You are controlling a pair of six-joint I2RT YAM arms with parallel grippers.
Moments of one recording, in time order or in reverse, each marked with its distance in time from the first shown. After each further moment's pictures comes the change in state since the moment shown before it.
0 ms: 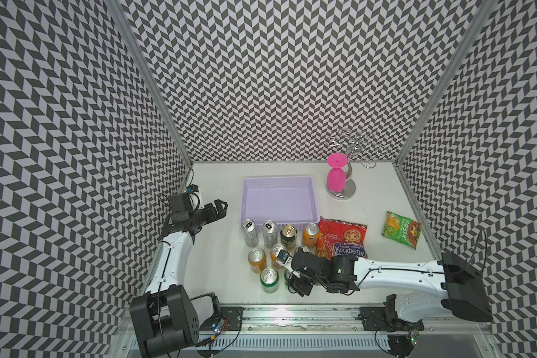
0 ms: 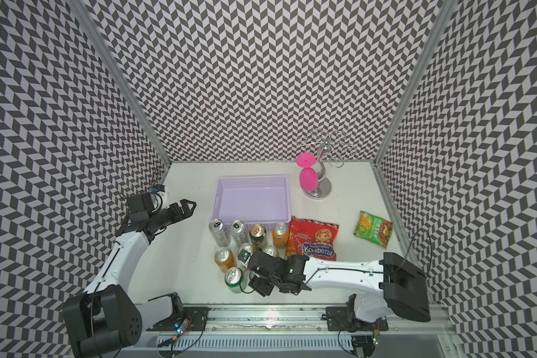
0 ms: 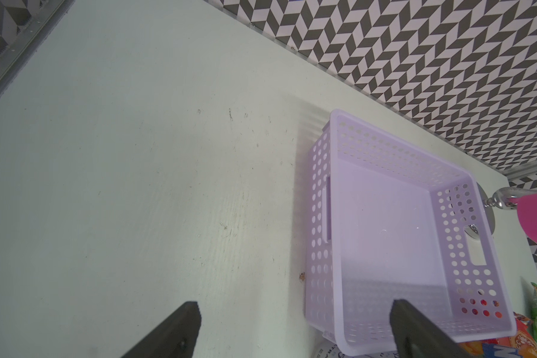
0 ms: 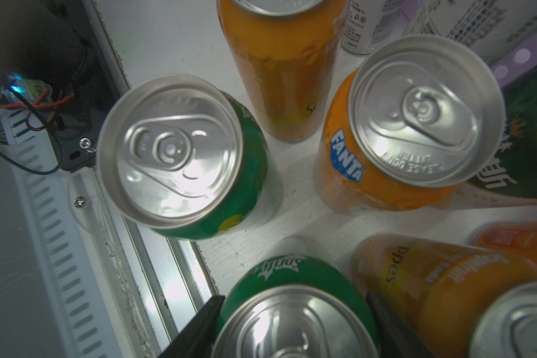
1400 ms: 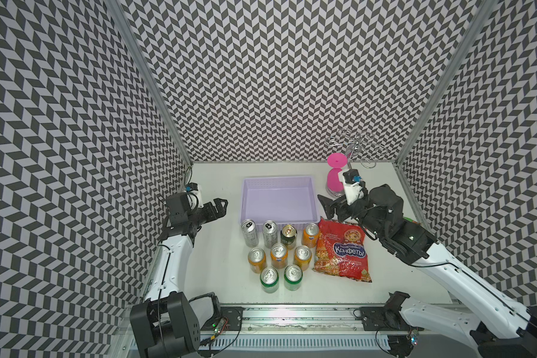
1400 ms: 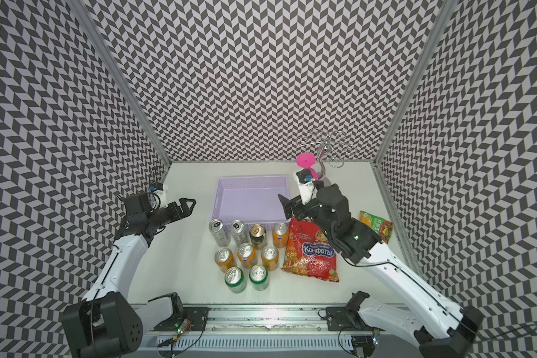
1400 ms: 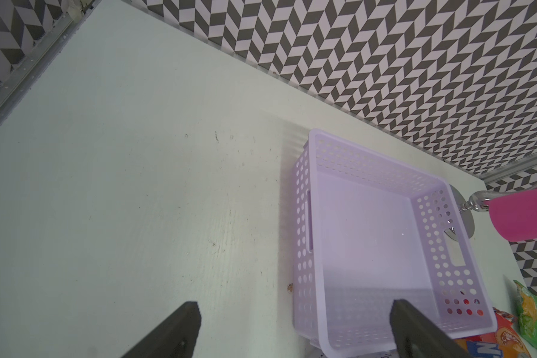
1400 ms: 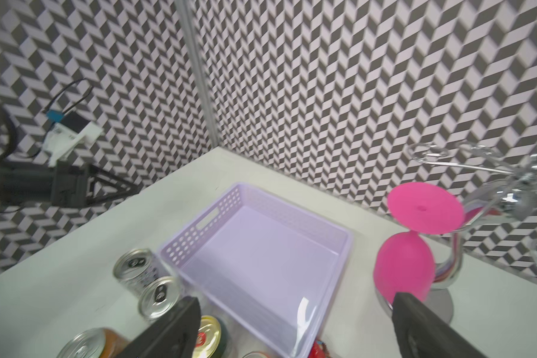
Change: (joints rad) left arm 0.005 -0.050 -0.013 0.050 0.041 -0.001; right arm -0.641 -0.413 0.183 0.163 0.035 -0.175
